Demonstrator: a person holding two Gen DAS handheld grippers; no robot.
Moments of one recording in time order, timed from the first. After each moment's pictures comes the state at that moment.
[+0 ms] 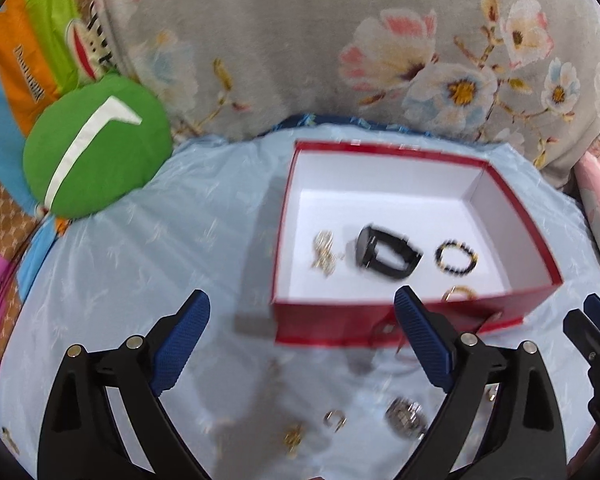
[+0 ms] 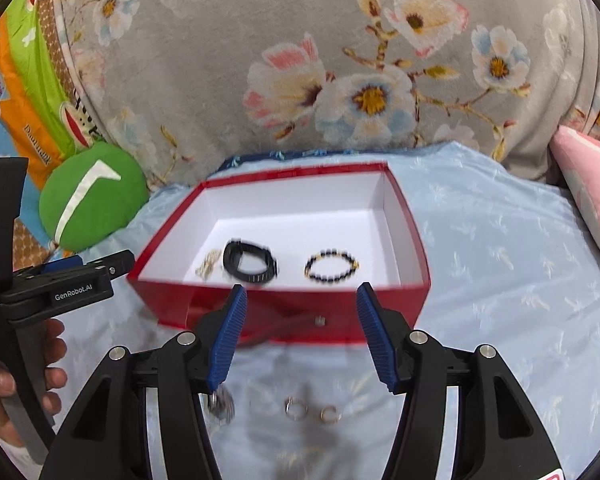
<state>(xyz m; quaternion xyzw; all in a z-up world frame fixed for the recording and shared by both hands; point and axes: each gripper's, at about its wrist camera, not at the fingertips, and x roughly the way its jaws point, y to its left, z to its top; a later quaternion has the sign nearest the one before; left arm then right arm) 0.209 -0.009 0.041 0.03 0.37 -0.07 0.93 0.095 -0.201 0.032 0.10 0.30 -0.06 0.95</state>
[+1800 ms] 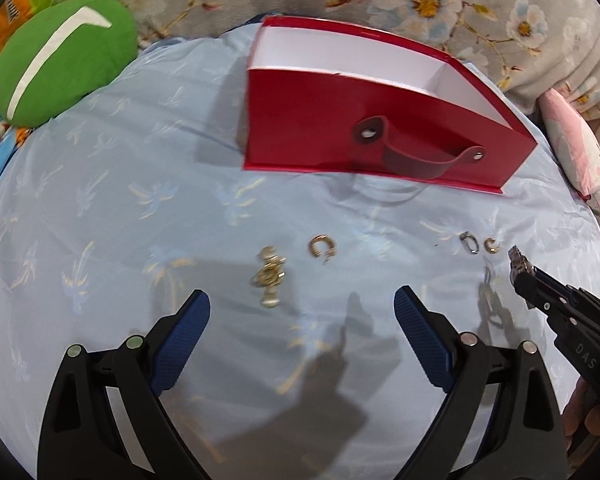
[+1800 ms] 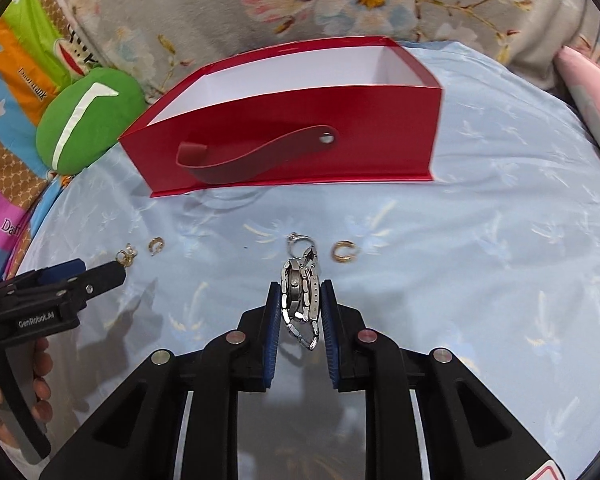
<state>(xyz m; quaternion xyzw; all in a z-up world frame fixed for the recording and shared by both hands) 0.139 0.009 -0.043 0.02 0.46 -0.16 0.87 0.049 -0.185 -0.055 0.12 0.41 -0.04 0.90</state>
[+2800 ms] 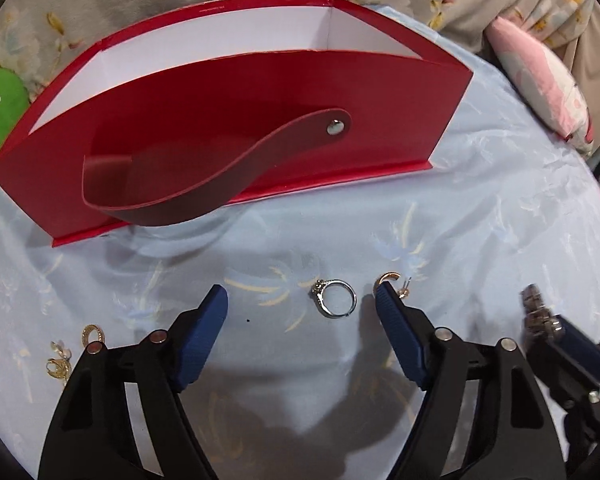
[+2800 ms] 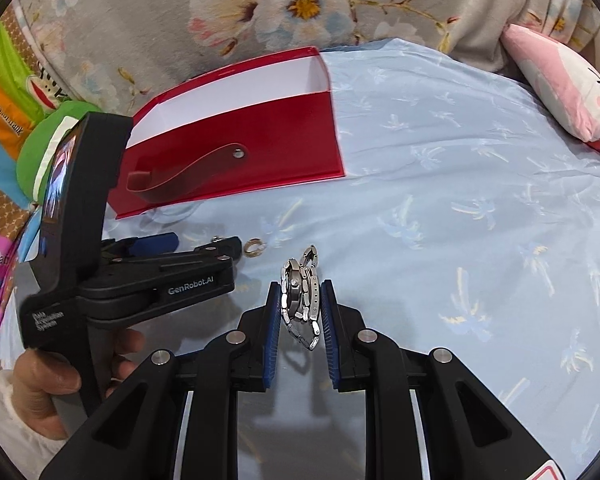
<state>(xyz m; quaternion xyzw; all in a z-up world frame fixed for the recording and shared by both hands) 0.157 -0.153 -0.072 0.11 0.46 -0.23 0.85 0.009 -0.239 -0.051 0.15 0.40 -0.10 0.90</state>
